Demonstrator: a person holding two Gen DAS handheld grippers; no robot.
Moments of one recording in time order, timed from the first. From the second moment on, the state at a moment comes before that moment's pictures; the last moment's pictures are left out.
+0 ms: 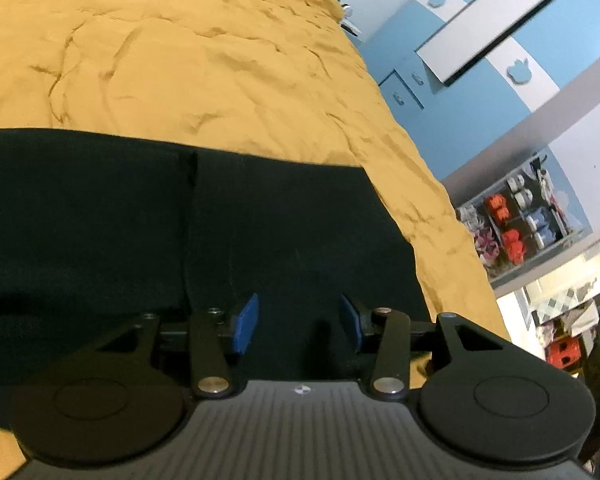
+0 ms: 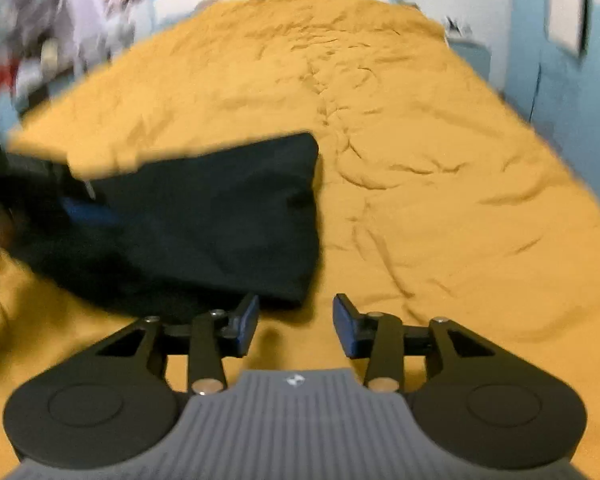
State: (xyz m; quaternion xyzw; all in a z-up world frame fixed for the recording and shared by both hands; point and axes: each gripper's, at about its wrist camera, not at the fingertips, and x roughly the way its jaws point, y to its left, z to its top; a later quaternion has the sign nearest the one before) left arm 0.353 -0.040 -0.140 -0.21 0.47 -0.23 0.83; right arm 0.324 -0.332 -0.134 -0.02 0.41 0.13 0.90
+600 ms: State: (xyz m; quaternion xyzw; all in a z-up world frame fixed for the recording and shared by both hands) left arm 0.349 -0.046 -0.152 -0.18 0.48 -0.22 0.83; right arm 0.310 -0.323 -0.120 -0.09 0.29 0.17 0.94
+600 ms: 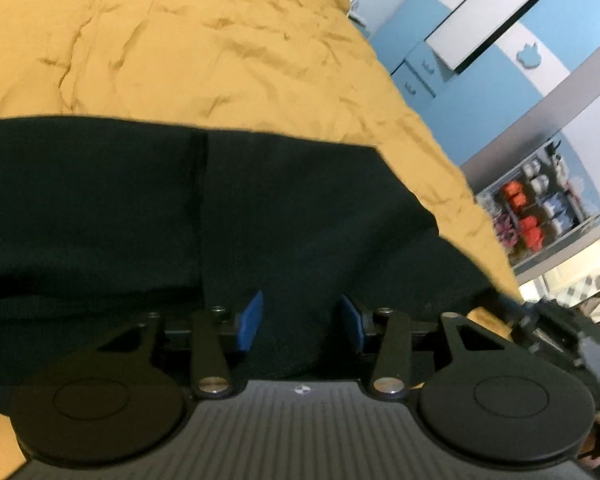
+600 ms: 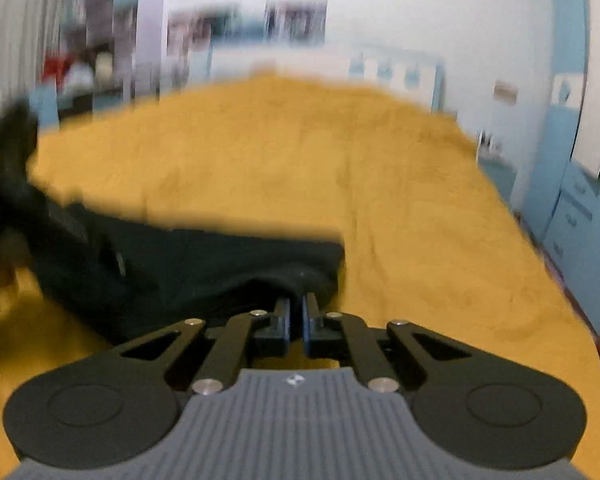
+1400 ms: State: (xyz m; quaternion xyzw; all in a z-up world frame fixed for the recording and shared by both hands) left arm 0.291 0.068 -0.095 -0.23 0.39 -0.15 0.88; right arm 0.333 -0.295 -0.139 -0.05 0.35 0.16 0.92
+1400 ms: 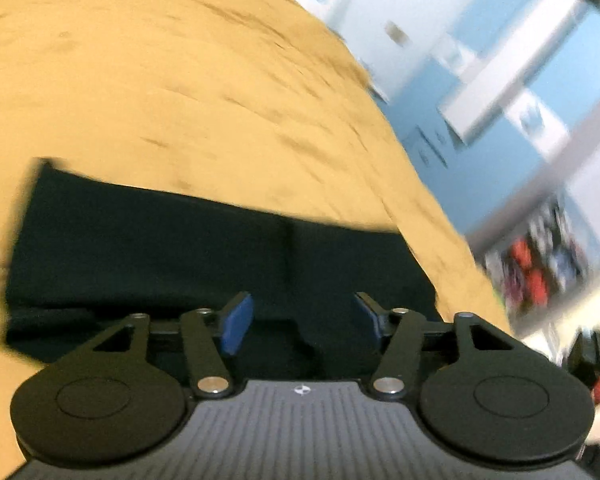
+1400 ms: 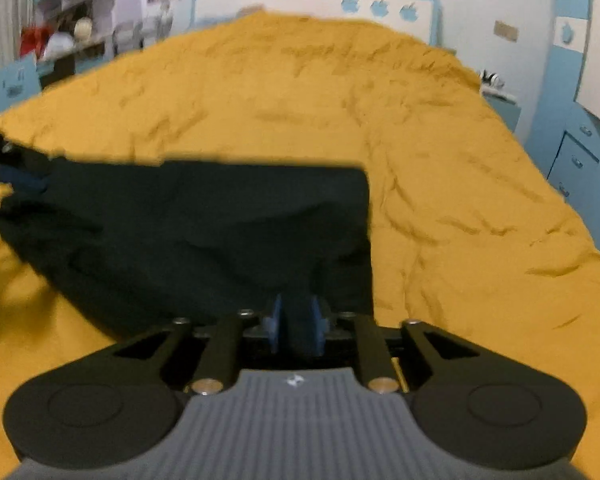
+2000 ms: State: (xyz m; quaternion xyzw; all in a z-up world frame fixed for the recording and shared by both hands) left arm 0.257 0.216 -0.162 -0.41 0.35 -0.01 0.84; right arm 0.336 -0.099 -0.138 -0.13 0.29 0.28 0.90
